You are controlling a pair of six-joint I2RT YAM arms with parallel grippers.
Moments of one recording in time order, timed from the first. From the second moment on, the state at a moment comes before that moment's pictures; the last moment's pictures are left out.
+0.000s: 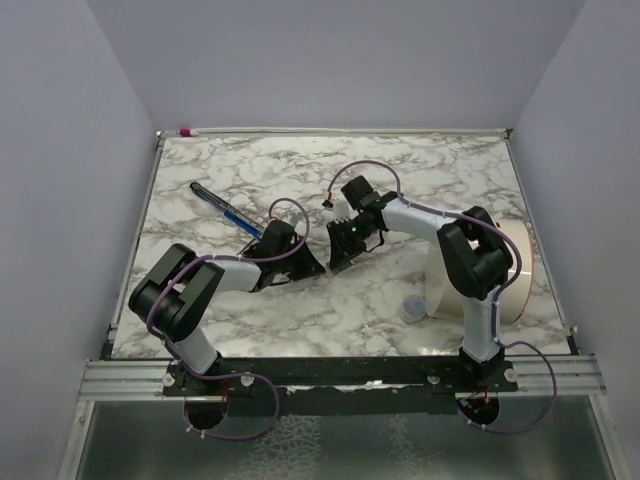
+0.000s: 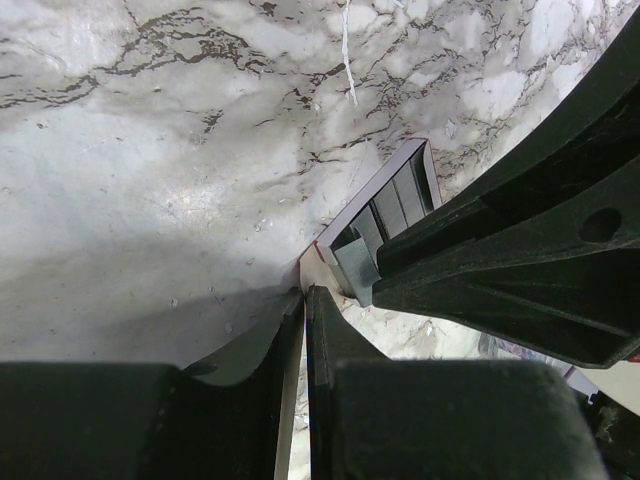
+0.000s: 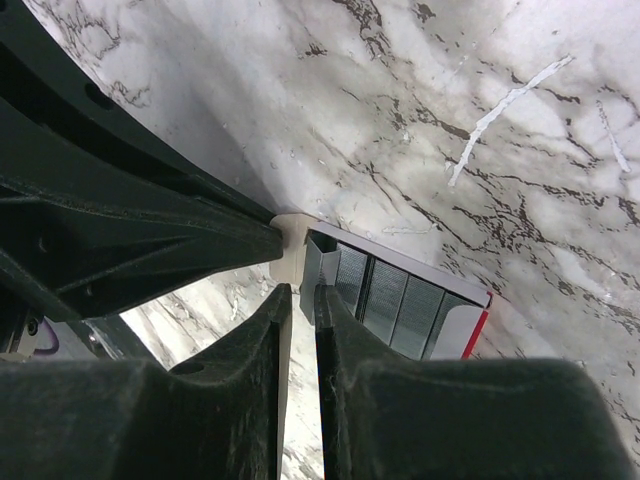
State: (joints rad) left arm -0.56 1.65 0.61 0.32 0.28 -0.90; right arm 0.61 2.02 1.39 -0.54 -0.56 0.15
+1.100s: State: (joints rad) left arm -0.56 1.65 0.61 0.30 0.28 -0.89; right arm 0.61 2.01 1.39 -0.55 -0.53 0.15
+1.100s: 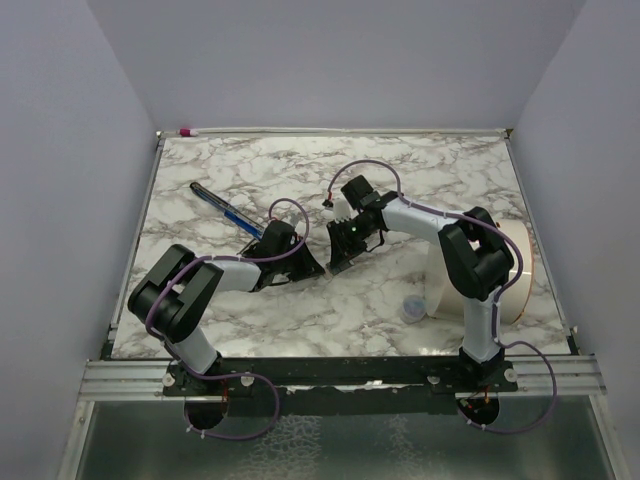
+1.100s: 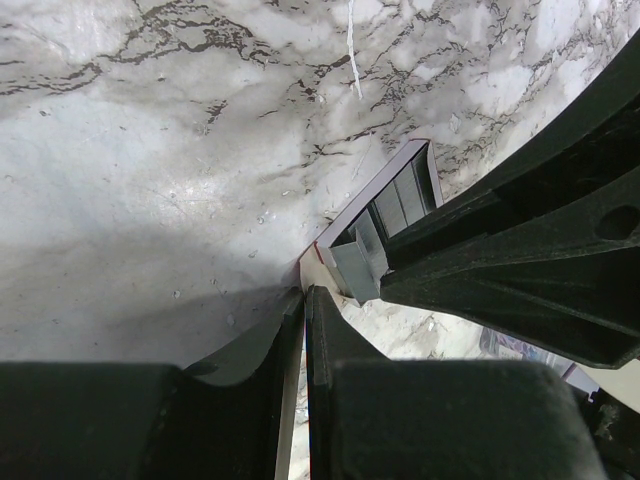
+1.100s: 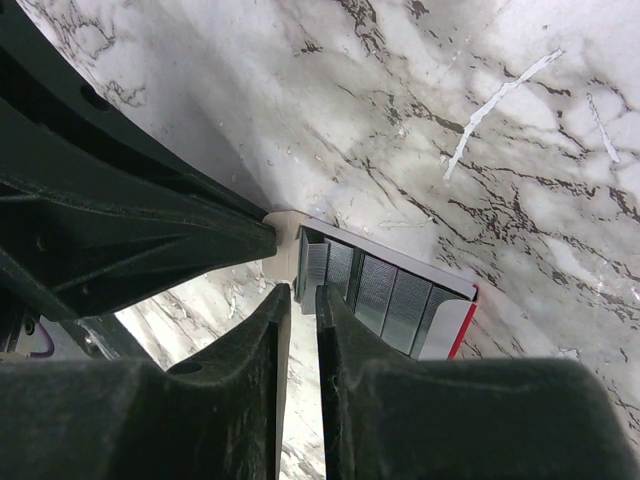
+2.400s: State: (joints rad) left arm -0.56 1.65 0.61 0.29 0.28 -0.89; right arm 0.62 2.02 1.37 -0.52 -0.57 0.17
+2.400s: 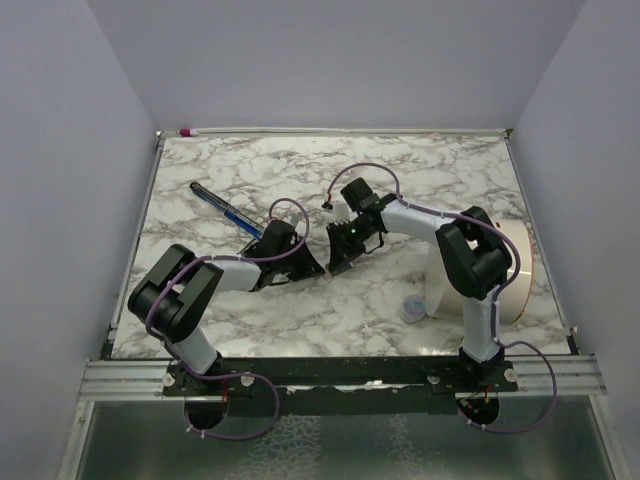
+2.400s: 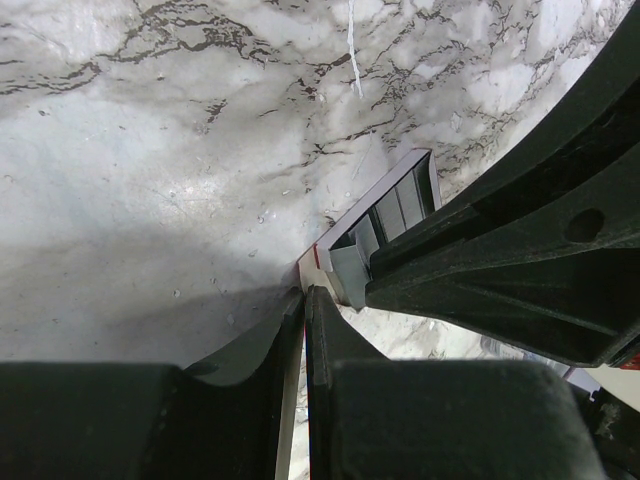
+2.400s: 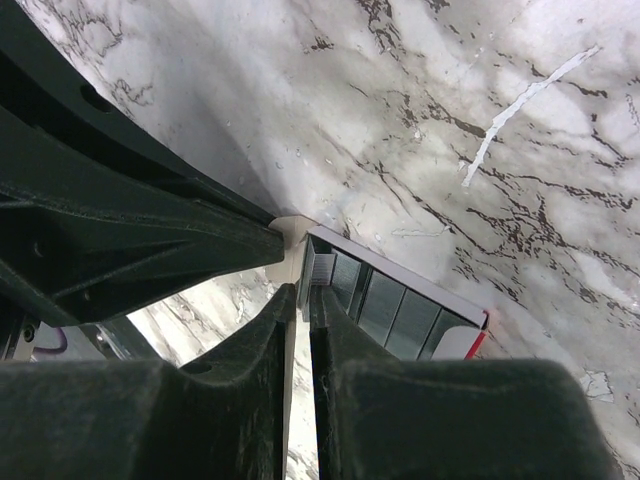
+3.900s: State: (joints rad) left arm -0.56 1.64 0.61 0.27 0.28 -0.89; right arm 0.64 2.01 1.37 -0.55 -0.47 0.21
